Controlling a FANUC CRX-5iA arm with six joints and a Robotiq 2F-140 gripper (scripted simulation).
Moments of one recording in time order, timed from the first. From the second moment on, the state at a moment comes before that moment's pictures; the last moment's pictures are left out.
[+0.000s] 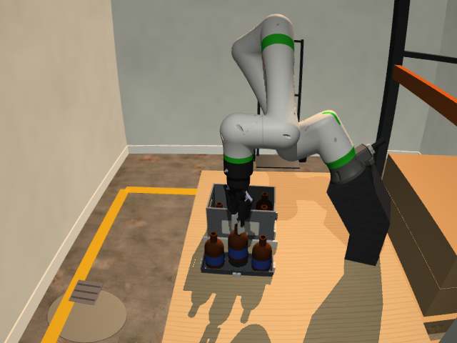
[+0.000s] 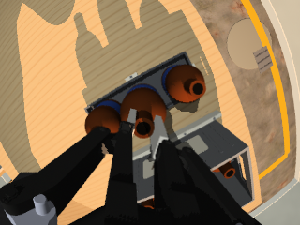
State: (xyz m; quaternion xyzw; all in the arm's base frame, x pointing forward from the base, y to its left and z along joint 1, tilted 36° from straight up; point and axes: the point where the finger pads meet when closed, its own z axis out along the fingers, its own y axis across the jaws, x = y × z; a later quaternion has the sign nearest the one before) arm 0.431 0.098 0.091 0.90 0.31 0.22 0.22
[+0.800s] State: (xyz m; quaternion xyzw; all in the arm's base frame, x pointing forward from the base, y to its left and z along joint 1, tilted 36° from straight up) arm 0.418 0.104 0.110 0.90 0.31 0.22 0.22
